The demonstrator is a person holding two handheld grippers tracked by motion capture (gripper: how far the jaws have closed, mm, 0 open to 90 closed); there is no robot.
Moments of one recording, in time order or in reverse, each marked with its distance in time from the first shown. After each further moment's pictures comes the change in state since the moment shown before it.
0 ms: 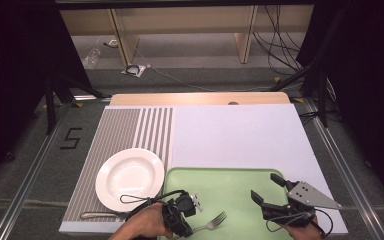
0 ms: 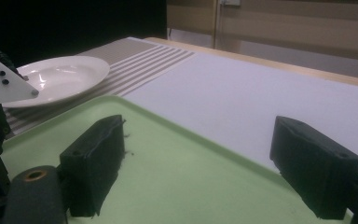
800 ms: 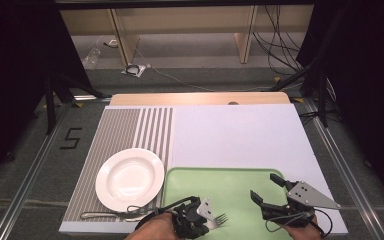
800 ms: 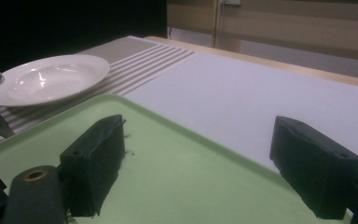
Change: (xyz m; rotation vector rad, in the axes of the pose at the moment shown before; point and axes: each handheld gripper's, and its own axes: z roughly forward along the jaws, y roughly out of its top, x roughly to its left) left arm -0.030 0.012 0.007 -0.212 0.118 0.172; right arm 0.001 0.000 0.001 -0.005 0.001 0.000
